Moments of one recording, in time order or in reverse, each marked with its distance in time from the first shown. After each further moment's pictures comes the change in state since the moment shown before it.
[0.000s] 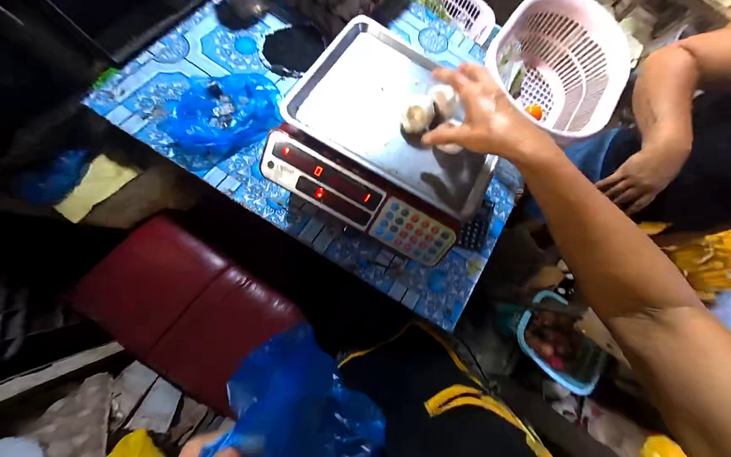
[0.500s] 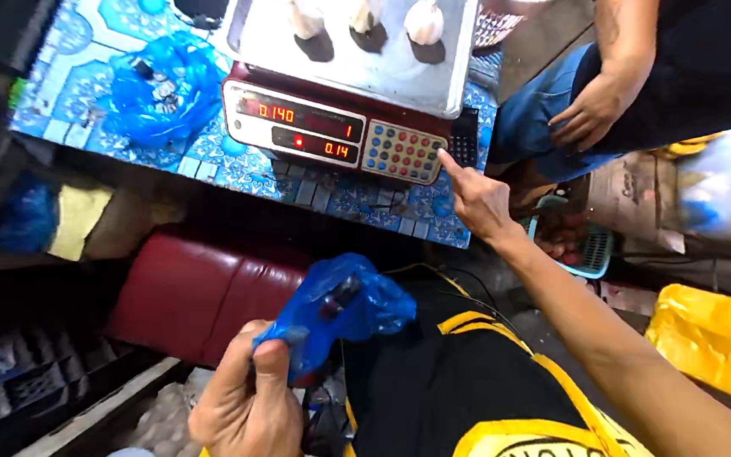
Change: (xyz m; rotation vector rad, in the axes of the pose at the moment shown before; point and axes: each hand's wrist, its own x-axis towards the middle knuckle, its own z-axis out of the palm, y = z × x) left_hand 0.046 -0.022 -0.030 0.090 -0.232 0.414; right_hand -0.236 -0.036 0.157 -0.236 0.359 0.170
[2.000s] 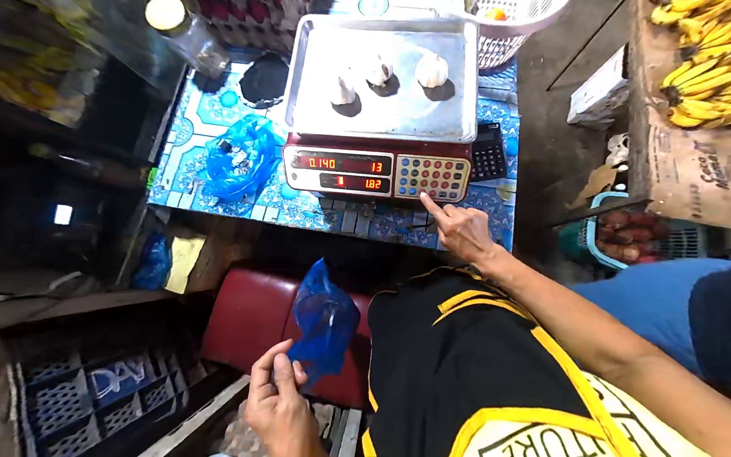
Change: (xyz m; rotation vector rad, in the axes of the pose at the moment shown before) left_hand -0.025 -0.042 -0.064 0.197 0.249 -0.361; right_hand 0.004 -0.063 0.049 -0.018 -0.037 0.006
